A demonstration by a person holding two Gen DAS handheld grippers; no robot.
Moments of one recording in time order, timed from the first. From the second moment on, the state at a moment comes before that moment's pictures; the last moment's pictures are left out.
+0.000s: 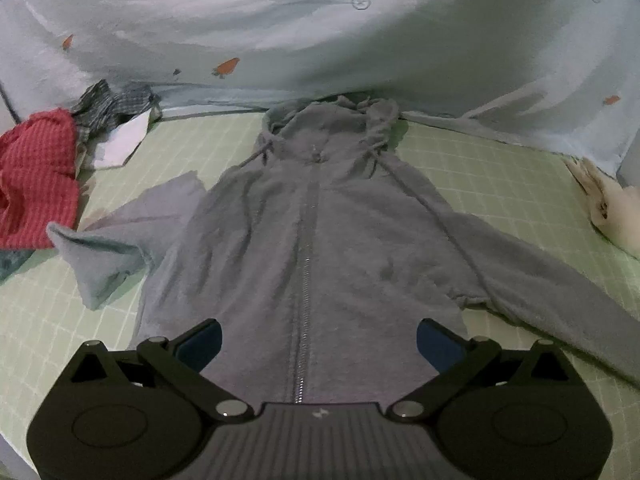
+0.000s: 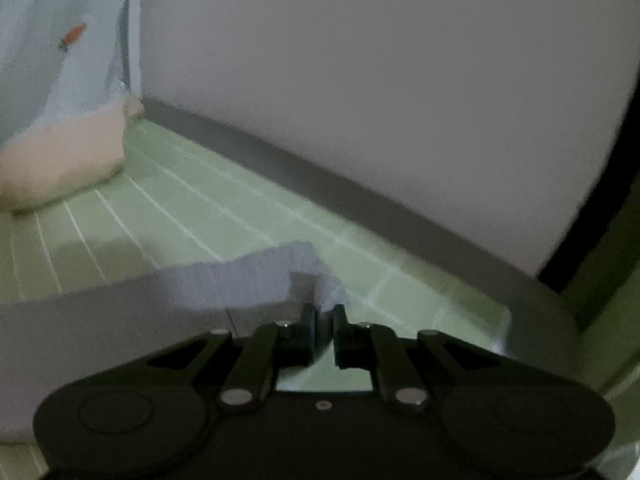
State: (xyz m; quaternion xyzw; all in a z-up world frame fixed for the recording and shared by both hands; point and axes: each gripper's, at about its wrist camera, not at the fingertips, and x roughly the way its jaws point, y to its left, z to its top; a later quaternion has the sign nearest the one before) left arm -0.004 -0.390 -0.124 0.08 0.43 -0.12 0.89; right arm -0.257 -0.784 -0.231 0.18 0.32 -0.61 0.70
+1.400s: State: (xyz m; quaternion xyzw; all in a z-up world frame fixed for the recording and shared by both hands) left arm -0.074 -0.318 -0.119 0.05 0.46 -0.10 0.88; right arm -0.299 -0.766 -0.226 0.22 0.34 -0.54 0.74
